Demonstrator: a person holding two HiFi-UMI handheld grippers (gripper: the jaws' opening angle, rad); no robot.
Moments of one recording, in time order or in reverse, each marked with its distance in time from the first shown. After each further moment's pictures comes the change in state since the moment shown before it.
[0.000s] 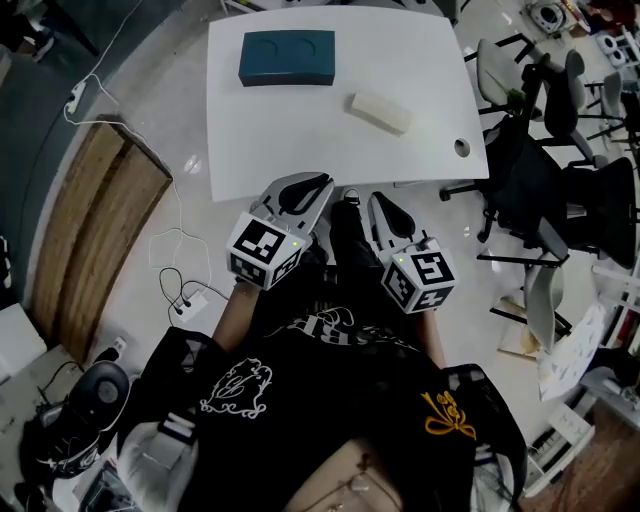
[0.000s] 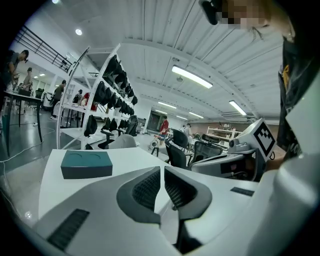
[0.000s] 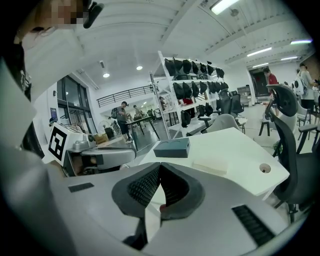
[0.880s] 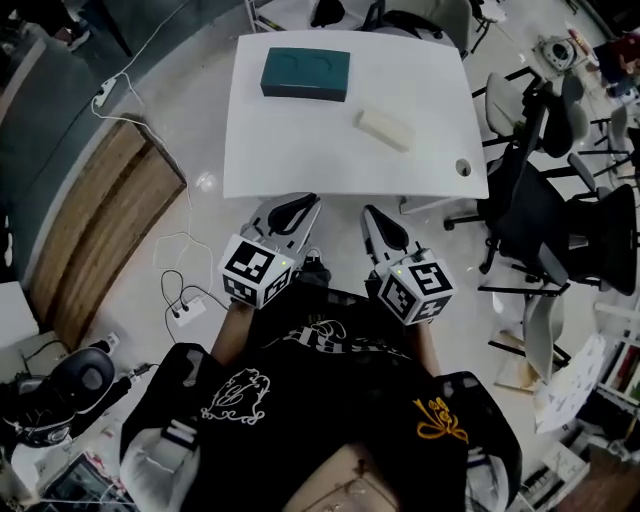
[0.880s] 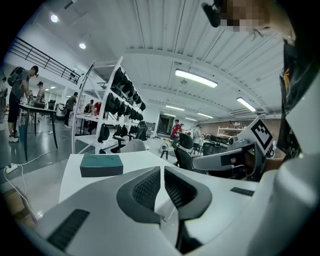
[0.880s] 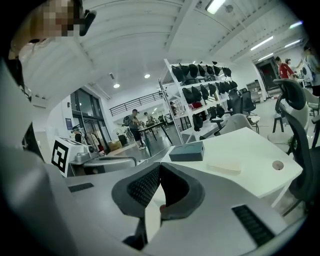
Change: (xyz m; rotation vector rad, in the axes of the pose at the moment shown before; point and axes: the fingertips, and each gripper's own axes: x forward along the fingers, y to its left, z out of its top) left arm -0.061 -0.044 -0.001 0.021 -0.043 0.146; right arm -0.050 0.040 0.002 0.020 -0.065 0.164
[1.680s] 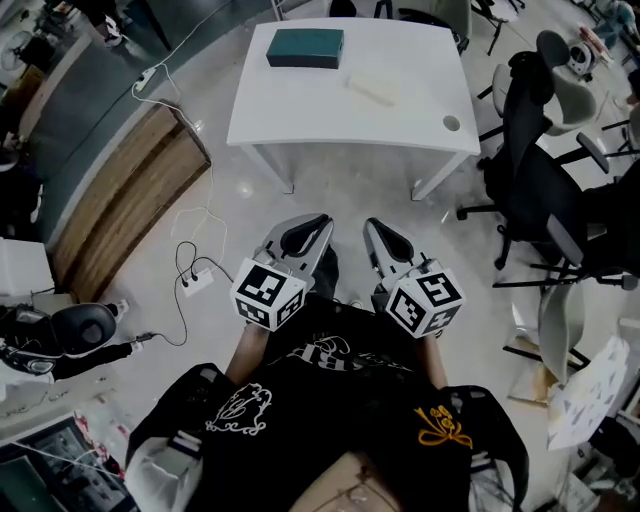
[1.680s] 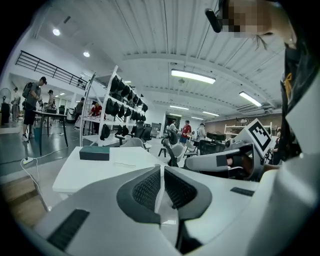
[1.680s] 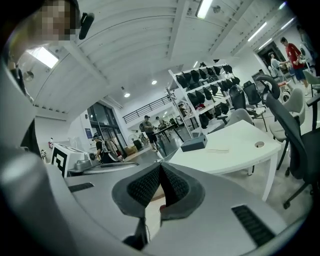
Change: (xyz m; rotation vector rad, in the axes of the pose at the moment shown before) left arm -0.063 -0.260 -0.055 -0.004 -0.008 0.118; right arm -0.238 0.010 -0.083 0.049 -0.035 0.176
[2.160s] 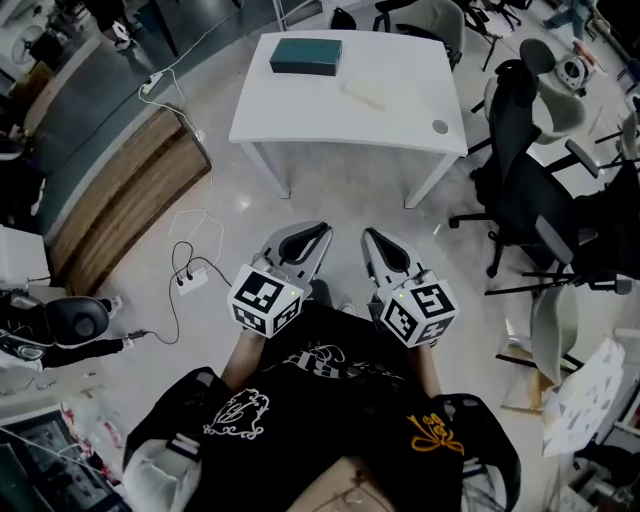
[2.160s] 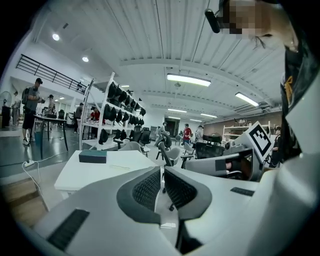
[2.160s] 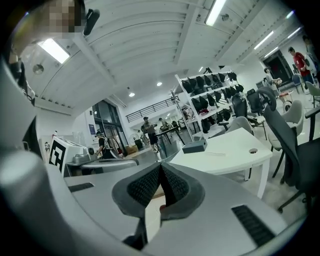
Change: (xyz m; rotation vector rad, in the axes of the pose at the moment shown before) left arm -0.041 -0.066 0.005 0.025 -0.039 0.000; right arm -0.068 0.031 -0.010 -0.077 -0.022 0.000
